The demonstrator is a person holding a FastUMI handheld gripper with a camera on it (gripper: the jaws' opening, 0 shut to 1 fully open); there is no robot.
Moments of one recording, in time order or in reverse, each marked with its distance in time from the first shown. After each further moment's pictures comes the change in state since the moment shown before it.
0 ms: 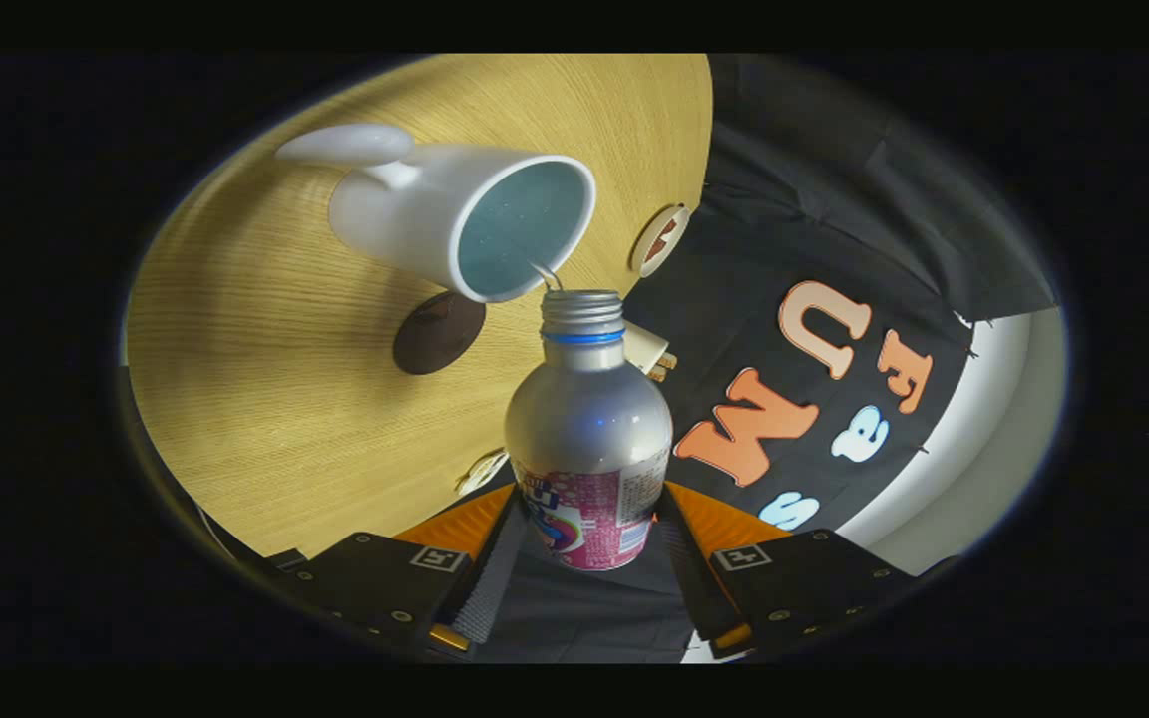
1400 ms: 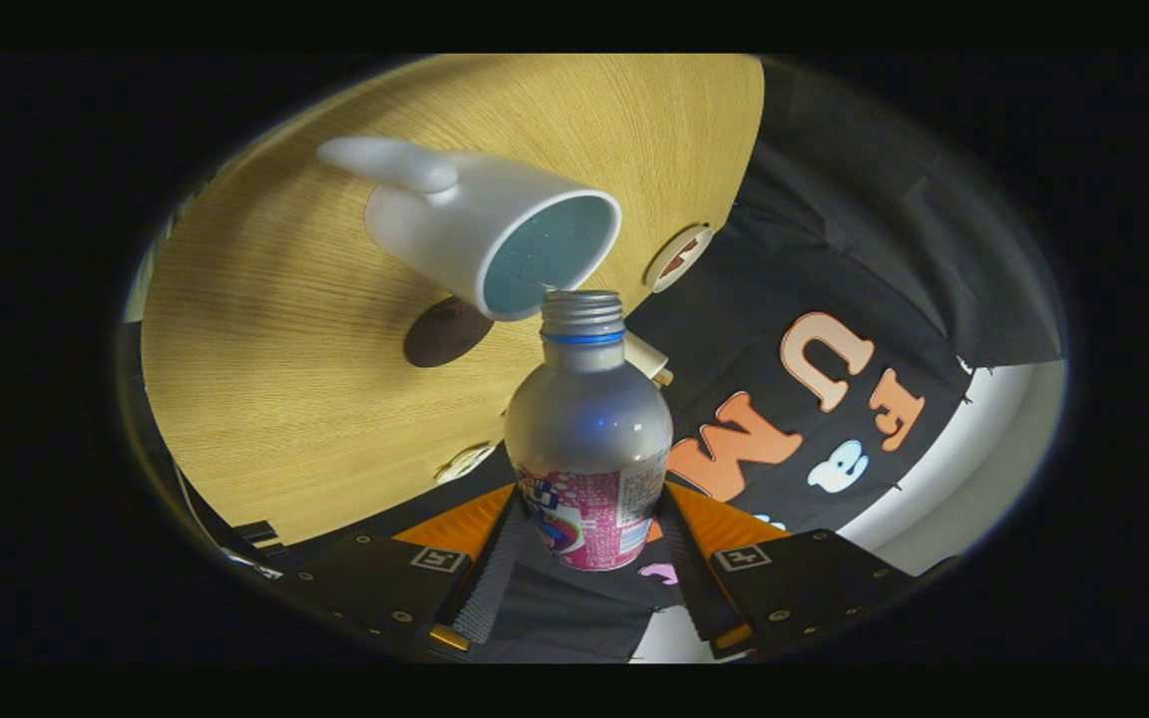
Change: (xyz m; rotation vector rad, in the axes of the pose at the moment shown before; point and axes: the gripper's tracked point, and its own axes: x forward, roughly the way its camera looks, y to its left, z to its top) arm -0.007 -0.014 0.015 -0.147 -0.016 -0.010
